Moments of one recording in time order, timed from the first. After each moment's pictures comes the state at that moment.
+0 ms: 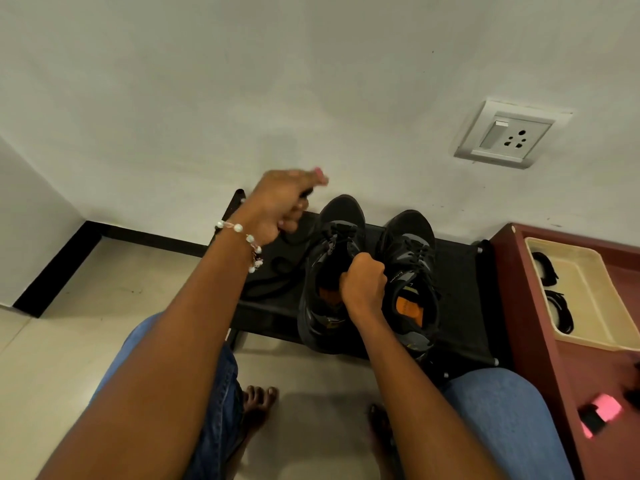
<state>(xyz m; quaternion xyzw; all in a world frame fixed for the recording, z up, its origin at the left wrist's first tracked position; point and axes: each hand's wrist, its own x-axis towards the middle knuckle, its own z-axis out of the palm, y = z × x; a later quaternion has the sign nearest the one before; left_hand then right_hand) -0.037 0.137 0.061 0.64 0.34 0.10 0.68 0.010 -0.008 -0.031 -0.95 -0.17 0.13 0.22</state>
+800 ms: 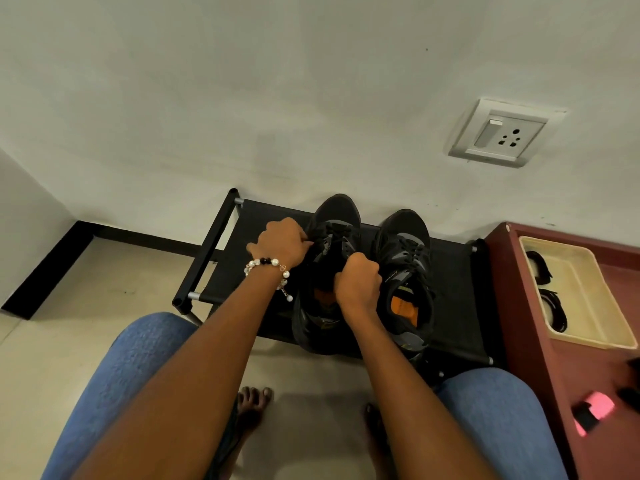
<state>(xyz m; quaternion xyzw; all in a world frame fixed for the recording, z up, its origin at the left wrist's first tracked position) -0.029 0.119 -0.018 0.85 0.44 -0.01 0.27 0.011 -0.007 -0.034 -0.95 -0.17 0.12 0.21</state>
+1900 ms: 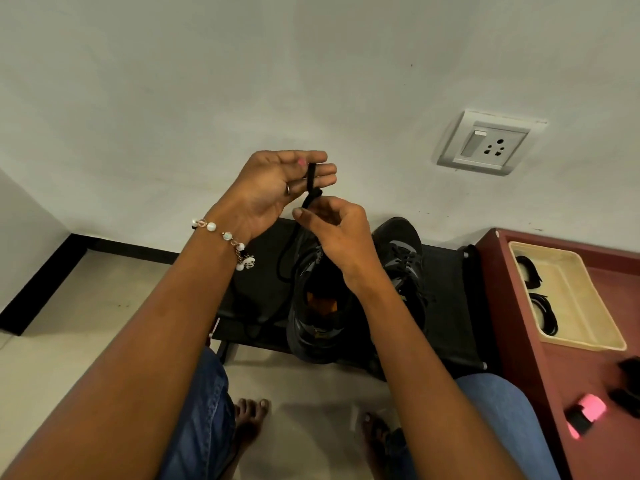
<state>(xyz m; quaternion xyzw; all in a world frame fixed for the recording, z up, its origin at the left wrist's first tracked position) -0.034 0.130 0.096 0.60 0.19 0.17 0.76 0.018 0.012 0.050 -0.74 -0.25 0.23 0.58</state>
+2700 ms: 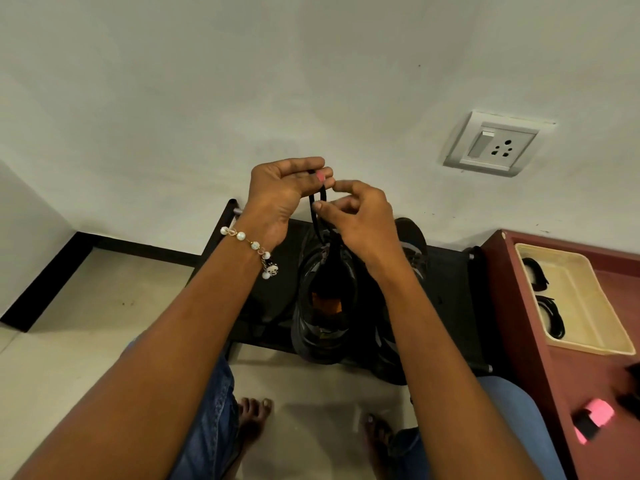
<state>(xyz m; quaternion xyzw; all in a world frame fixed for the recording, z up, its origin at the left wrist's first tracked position) -0.024 0.121 0.074 0.54 0.25 0.29 0.75 0.033 0.002 0.072 -0.79 -0.28 0.17 0.51</state>
